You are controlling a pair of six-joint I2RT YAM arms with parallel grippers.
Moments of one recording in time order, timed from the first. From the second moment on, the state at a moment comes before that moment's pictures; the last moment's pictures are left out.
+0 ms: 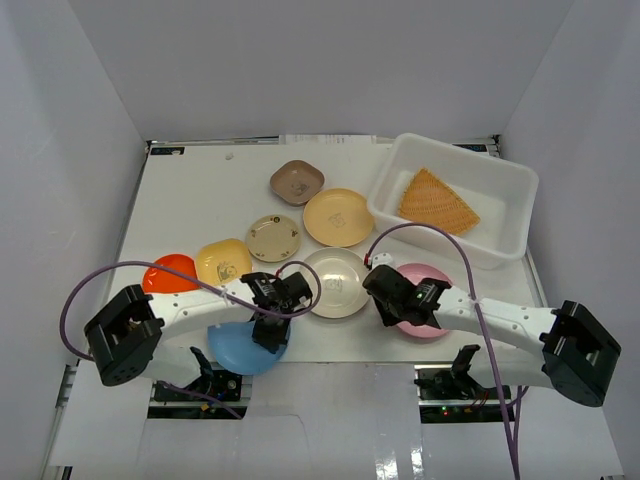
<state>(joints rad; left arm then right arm) -1.00 1.39 0.76 -0.86 -0.03 -0.74 0.97 1.19 0.61 -0.53 0.26 0.43</state>
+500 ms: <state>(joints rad) -1.07 1.08 0.87 -0.97 -0.05 -0.82 1.13 1.04 1.01 -0.82 0.41 0.54</state>
